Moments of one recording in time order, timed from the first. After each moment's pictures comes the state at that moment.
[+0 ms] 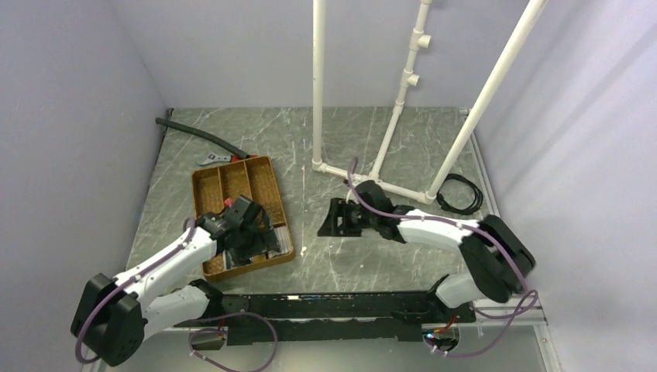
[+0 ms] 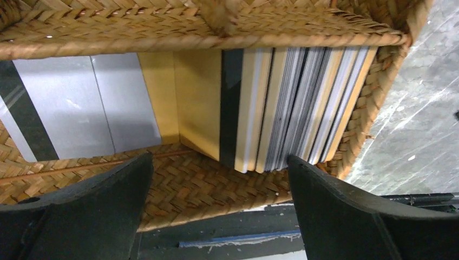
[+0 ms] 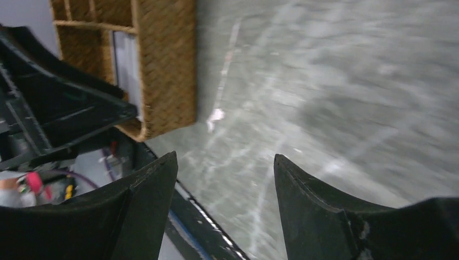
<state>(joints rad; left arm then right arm) -0.57 1.07 0.65 -0.78 0.00 -0.92 0.70 1.37 0.63 0.02 -0.34 0.72</state>
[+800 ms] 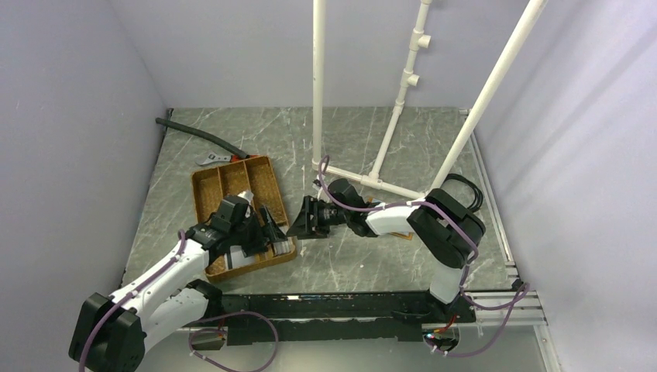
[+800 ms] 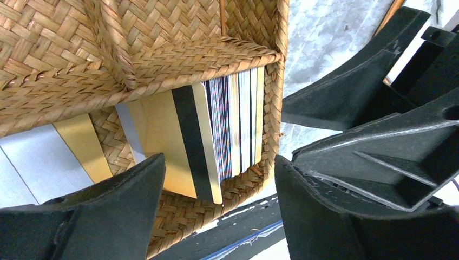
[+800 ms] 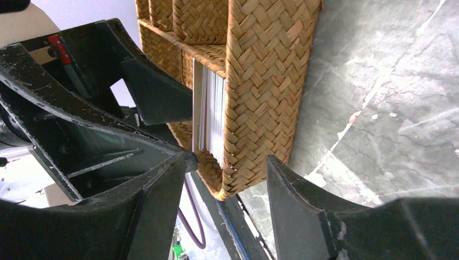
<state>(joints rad) -0.46 0.93 0.47 -0.42 0.23 -0.89 0.82 1.79 0.81 0.44 -0.59 1.00</state>
